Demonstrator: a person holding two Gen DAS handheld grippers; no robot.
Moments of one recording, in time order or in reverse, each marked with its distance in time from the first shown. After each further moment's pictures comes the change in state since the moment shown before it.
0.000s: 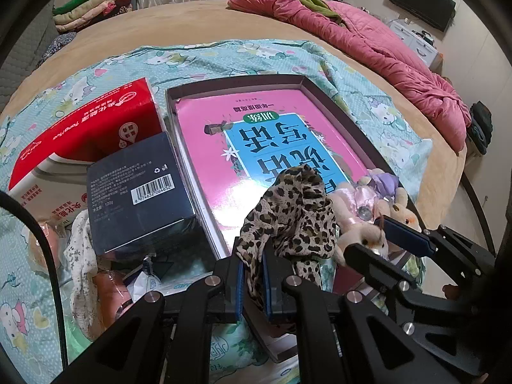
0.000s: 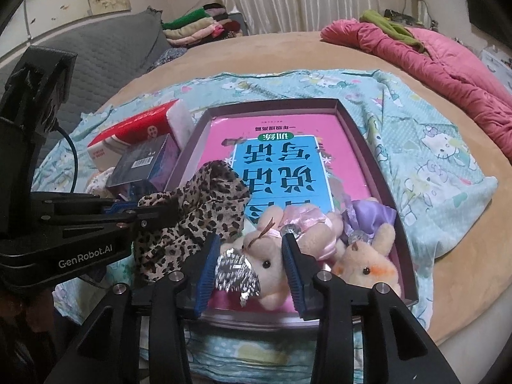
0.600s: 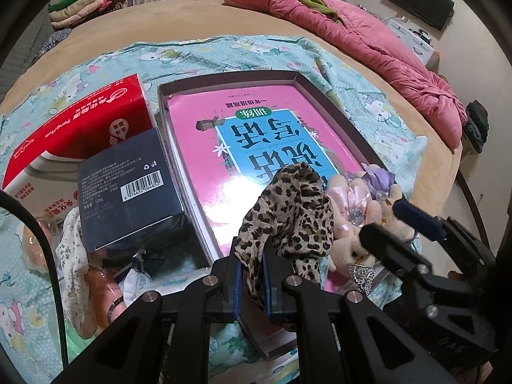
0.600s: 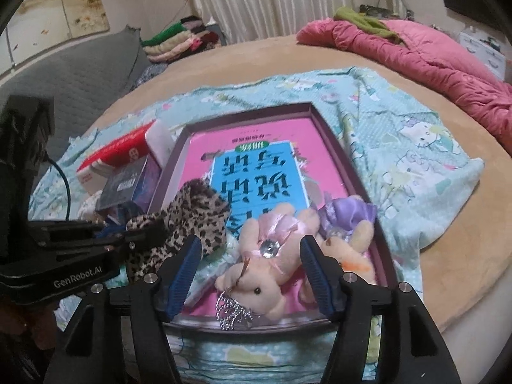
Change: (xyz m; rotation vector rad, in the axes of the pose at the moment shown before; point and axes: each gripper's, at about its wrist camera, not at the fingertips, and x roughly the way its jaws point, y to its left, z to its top) left arm 0.001 -0.003 0.000 -0.001 0.022 -0.029; right arm -0.018 -0.018 0.001 0.102 -0.078 -0.045
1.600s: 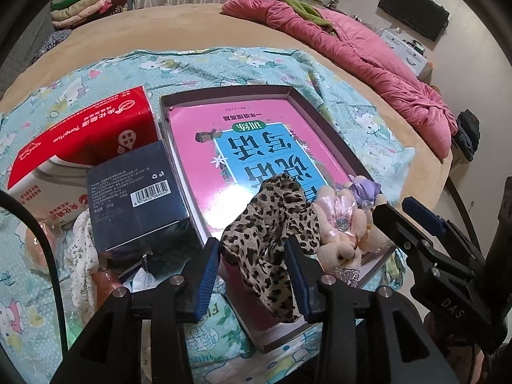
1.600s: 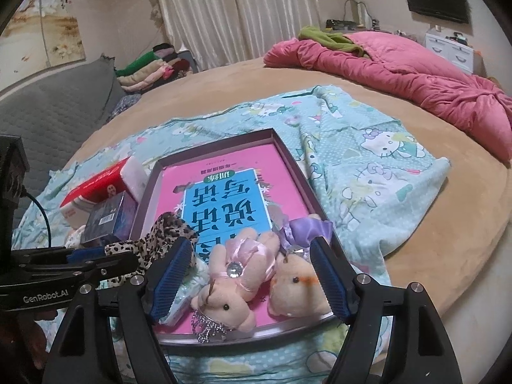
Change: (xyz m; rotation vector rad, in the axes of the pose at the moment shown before) left arm -0.019 0.004 0.000 -0.008 -0.045 -0.041; right arm -0.016 -0.015 0.003 0.077 -0.092 -0.100
